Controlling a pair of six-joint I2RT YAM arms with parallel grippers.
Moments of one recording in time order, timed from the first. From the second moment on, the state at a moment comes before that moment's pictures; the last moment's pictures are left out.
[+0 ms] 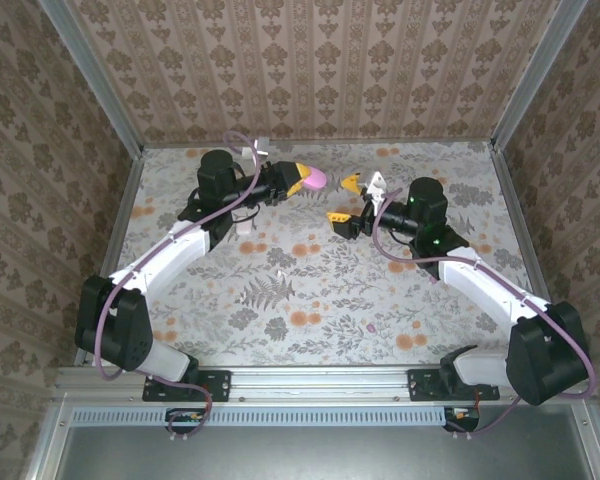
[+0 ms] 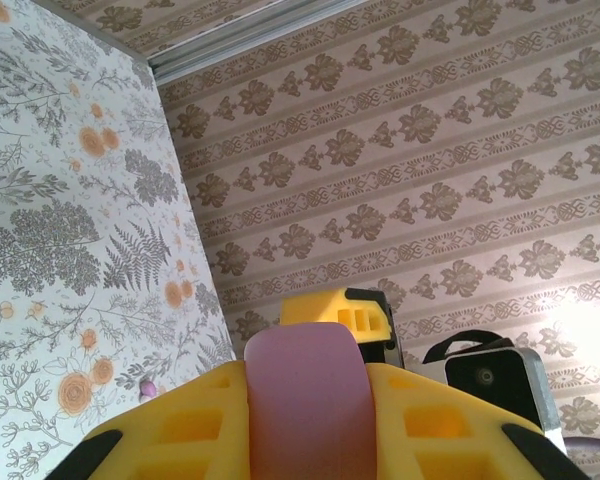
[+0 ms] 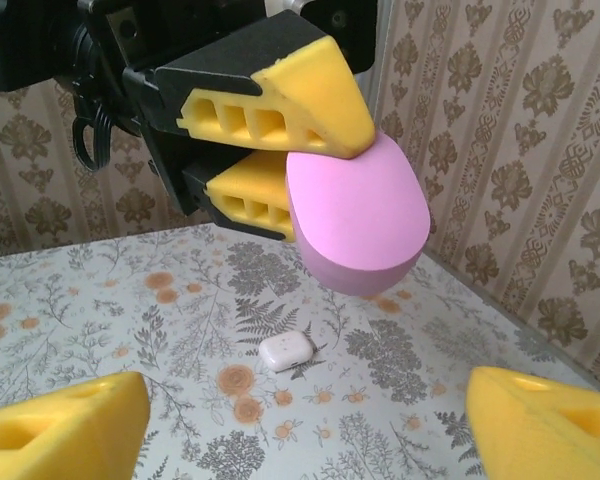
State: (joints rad) left arm -0.47 1.47 1.09 0.31 0.79 -1.18; right arm 0.36 1.28 0.84 0.35 -0.68 -0.19
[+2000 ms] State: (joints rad) left arm -0.48 1.47 1.09 0.38 0.84 -1.19; right arm 0.39 1.45 0.96 0.59 -0.68 -0.13
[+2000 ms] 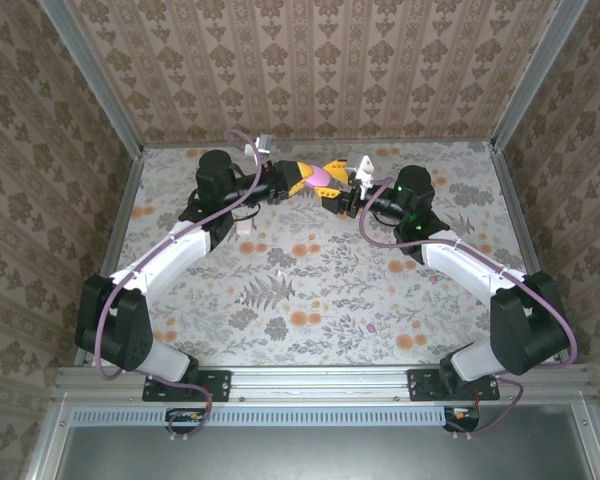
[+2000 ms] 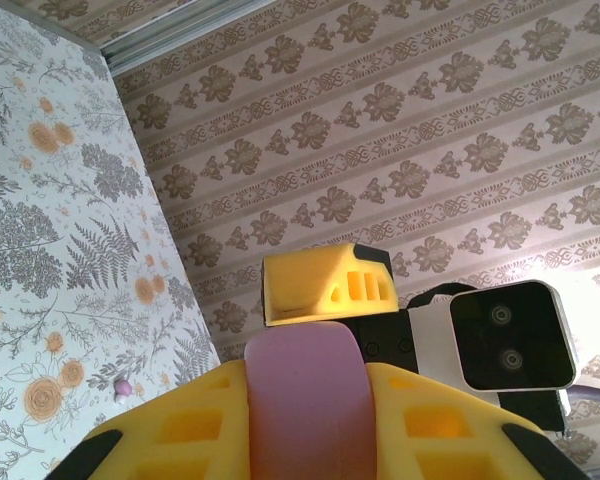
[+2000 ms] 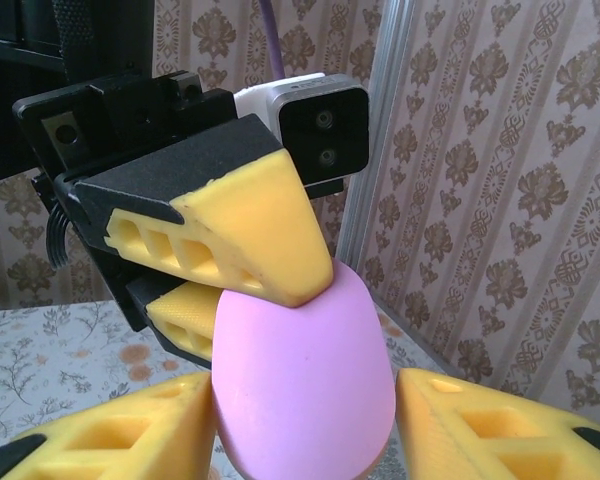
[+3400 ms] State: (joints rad) left arm -0.48 1.47 1.09 0.39 0.84 -1.19; right arm 0.39 1.45 0.96 0.59 -0.67 -0.13
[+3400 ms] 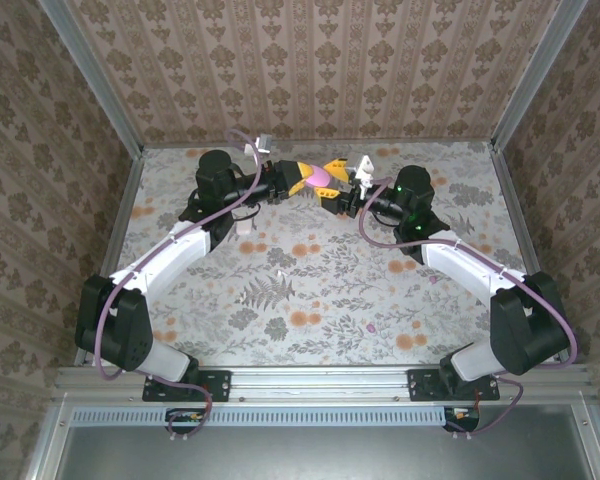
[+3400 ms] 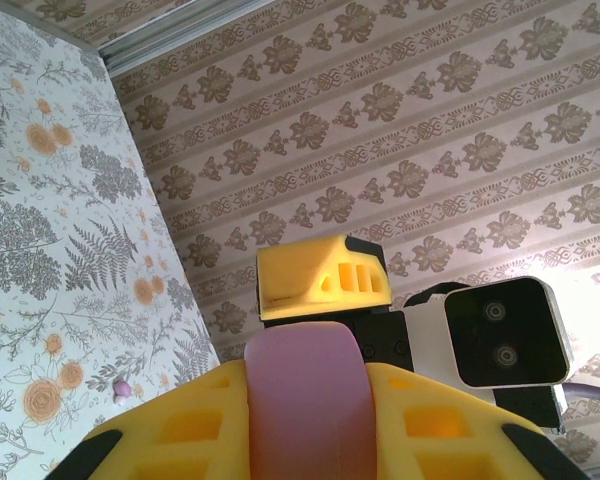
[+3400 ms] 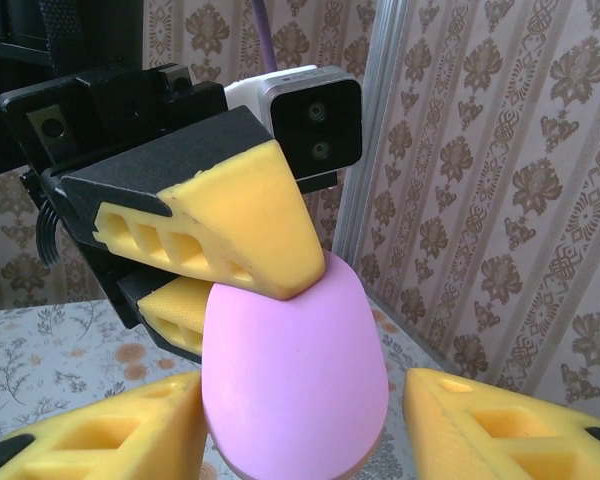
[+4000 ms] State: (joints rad) left arm -0.48 1.46 1.09 0.35 0.83 -1.10; right arm 0.38 1.43 0.98 0.47 -0.71 -0.09
